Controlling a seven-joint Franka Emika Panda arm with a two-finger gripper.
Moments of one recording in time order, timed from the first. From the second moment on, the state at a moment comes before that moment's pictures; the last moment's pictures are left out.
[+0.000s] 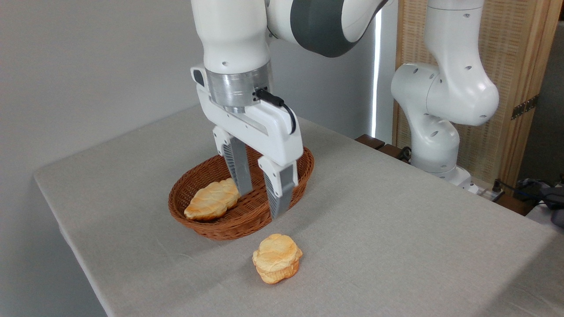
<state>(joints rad) -0.01 -0.06 0.08 -1.88 -0.05 1.80 0.84</state>
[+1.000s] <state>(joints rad) -0.01 -0.01 0.08 -2.04 -0.01 2.03 0.86</state>
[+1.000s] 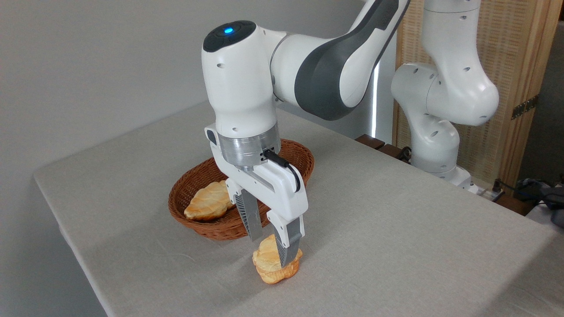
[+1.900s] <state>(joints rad) -0.02 0.00 0.08 -2.07 -0.01 2.06 0.86</state>
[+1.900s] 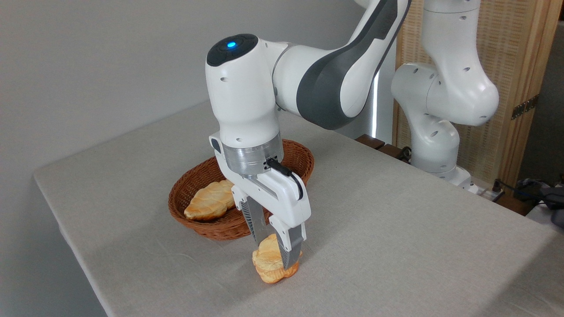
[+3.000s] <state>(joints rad) -0.03 -0.12 -0.07 -1.99 -0.21 2.02 0.75</state>
